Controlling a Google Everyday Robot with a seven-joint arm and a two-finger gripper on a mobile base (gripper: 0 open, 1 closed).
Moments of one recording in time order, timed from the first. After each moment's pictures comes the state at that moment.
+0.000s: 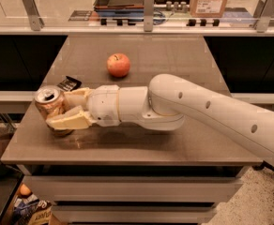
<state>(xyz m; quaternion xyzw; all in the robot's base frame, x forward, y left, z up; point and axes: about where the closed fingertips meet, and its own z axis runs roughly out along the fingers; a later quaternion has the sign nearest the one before) 0.476 0.182 0.875 -0.53 0.52 0.43 0.51</state>
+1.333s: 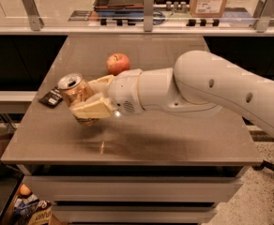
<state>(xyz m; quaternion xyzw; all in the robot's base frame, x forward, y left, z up) 0.483 0.121 0.901 -0.52 0.62 0.34 0.48</state>
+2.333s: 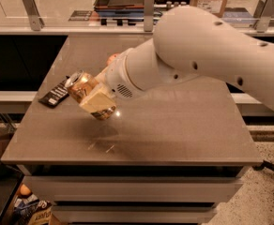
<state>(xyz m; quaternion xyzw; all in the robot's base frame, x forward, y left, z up) 0.495 0.095 0.909 -0.56 0.70 0.19 0.39</state>
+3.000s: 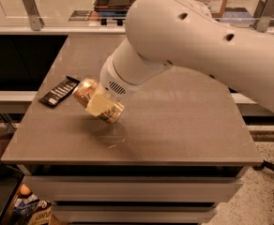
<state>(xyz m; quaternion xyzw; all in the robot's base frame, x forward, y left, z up) 0.499 0.084 0.891 -0.57 0.75 0.12 0.31</state>
